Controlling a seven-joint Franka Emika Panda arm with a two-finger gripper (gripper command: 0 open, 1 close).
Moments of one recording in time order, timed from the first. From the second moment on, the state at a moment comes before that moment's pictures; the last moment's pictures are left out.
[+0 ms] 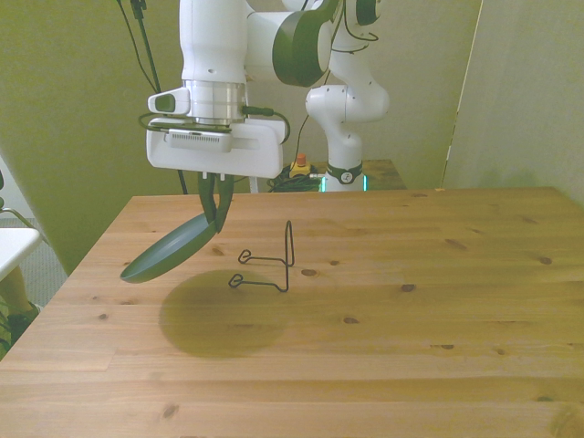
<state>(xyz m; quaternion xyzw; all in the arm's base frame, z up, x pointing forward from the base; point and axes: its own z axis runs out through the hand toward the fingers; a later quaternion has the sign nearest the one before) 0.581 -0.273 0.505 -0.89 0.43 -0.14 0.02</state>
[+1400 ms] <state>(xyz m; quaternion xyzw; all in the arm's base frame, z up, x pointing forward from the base) 0.482 -0.267 0.518 -0.92 0.27 -0.14 0.24</state>
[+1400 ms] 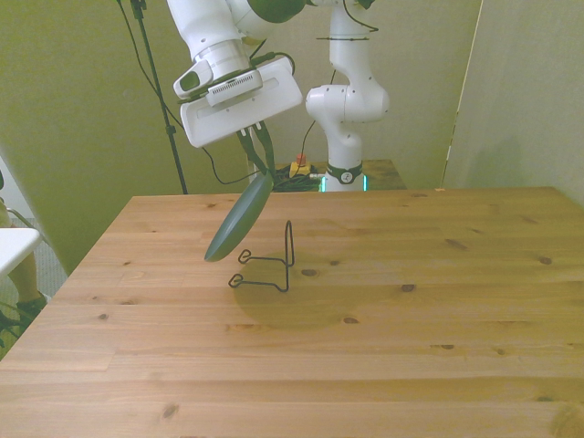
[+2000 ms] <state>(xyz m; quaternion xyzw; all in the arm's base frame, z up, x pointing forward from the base) 0.472 -0.253 0.498 -0.92 0.22 -0.14 0.28</state>
